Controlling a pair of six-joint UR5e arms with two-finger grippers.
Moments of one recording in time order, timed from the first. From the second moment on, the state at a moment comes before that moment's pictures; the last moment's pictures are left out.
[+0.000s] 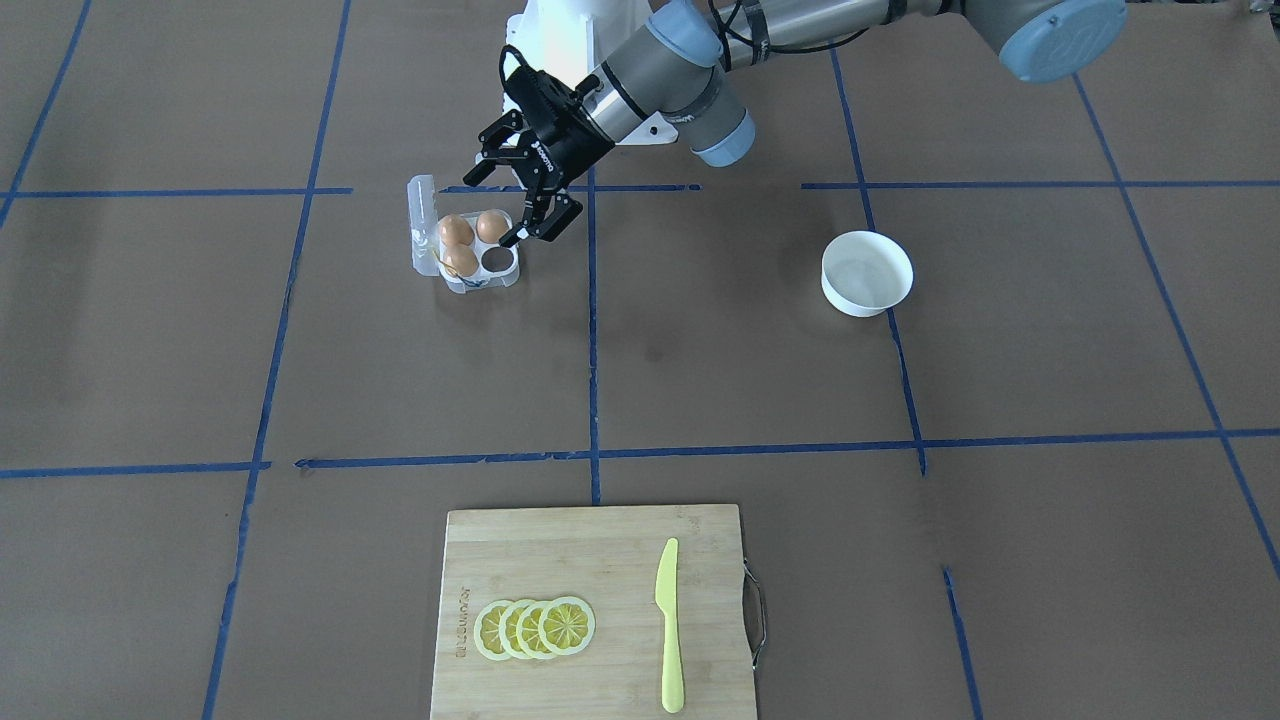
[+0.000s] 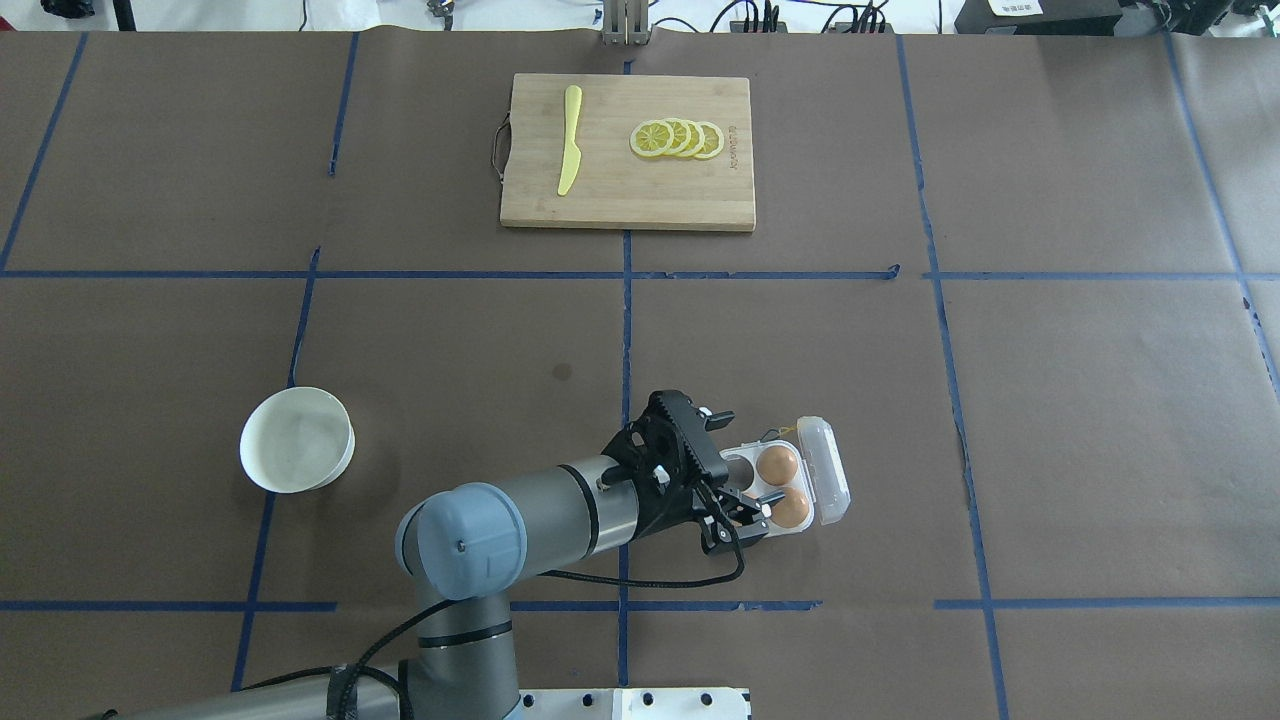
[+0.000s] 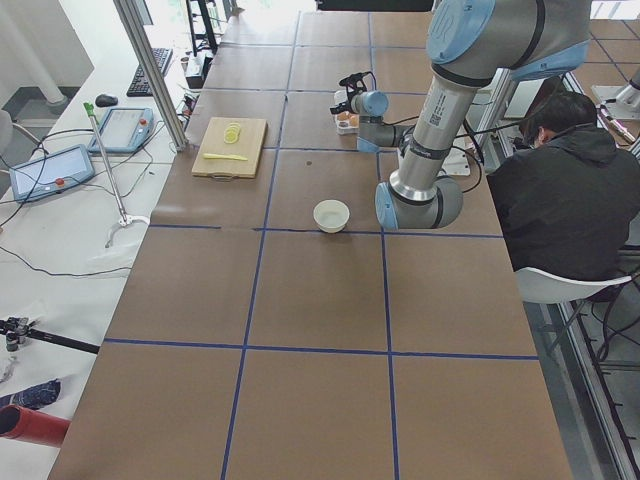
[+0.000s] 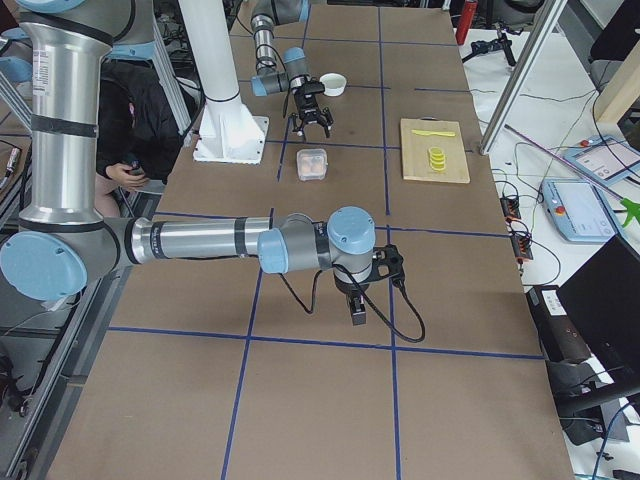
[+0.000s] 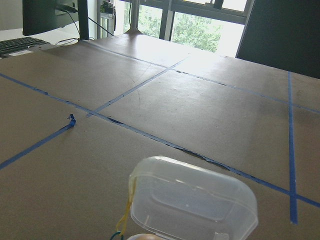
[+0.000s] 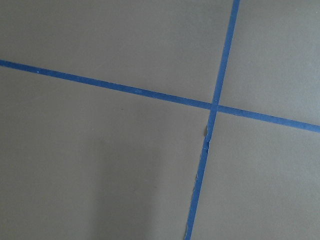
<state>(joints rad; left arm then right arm) -0.27 -2.26 -1.49 -2.66 -1.48 -0.42 1.53 -1.69 1.77 -1.48 2.38 -0.05</state>
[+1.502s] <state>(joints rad) -1.16 -1.64 -1.82 -1.82 -2.11 -0.45 1.54 -1.81 1.74 -1.49 2.27 -0.06</state>
